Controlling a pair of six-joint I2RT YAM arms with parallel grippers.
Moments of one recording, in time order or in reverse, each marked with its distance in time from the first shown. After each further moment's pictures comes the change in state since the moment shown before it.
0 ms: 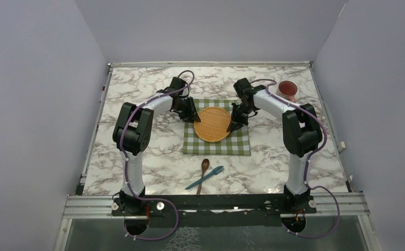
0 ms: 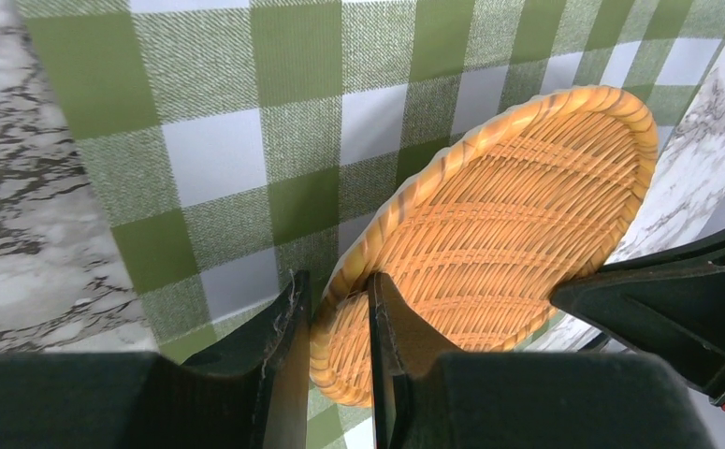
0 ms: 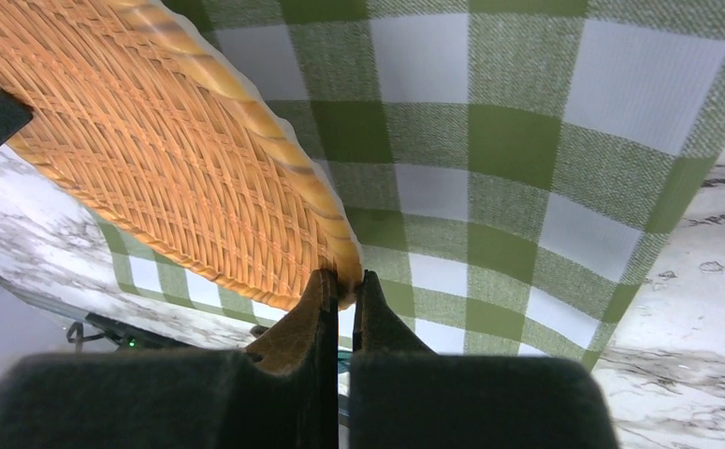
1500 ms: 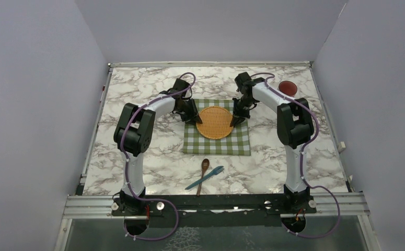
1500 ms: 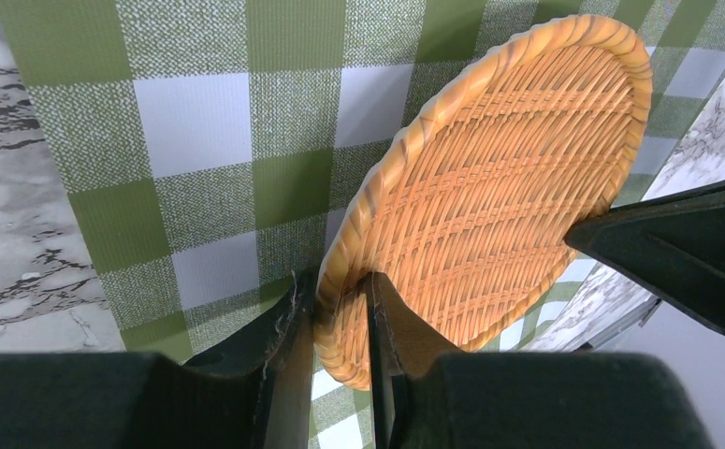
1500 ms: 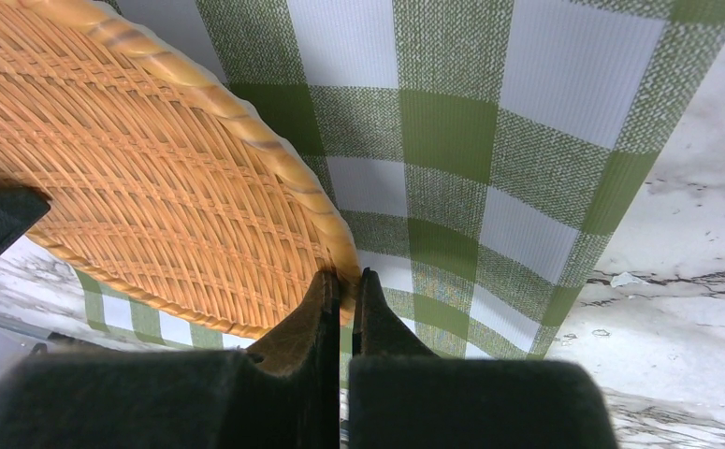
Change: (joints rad) left arm -0.042 0.002 -0.012 -0.010 -0.038 -0.090; right arm -0.053 0.163 0.209 -0.125 0.032 -0.126
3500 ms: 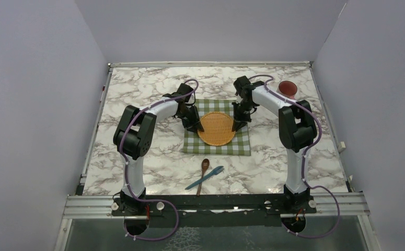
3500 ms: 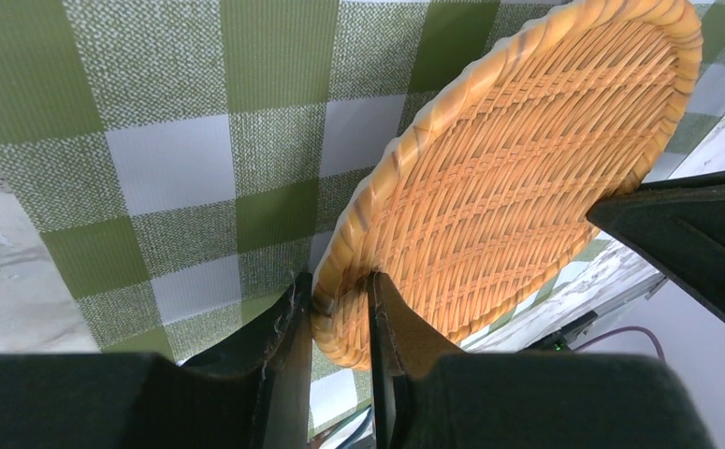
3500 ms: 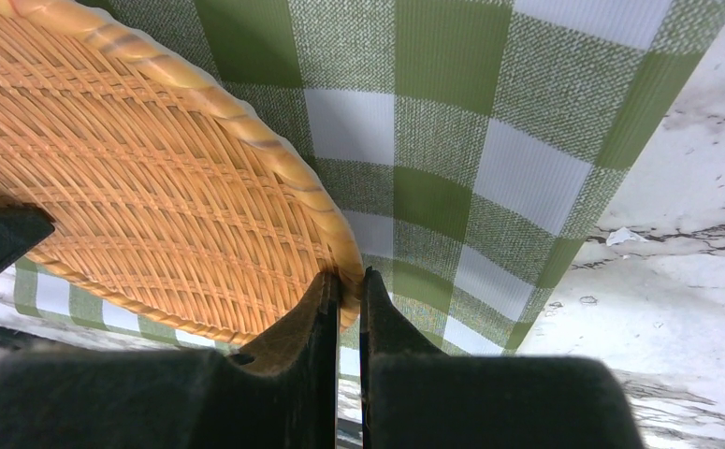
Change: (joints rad) left arm -0.051 -0.044 -0.052 -0.087 -0.002 -0.043; right arm 0.028 -0.066 -0.095 0.008 0.037 -0.059
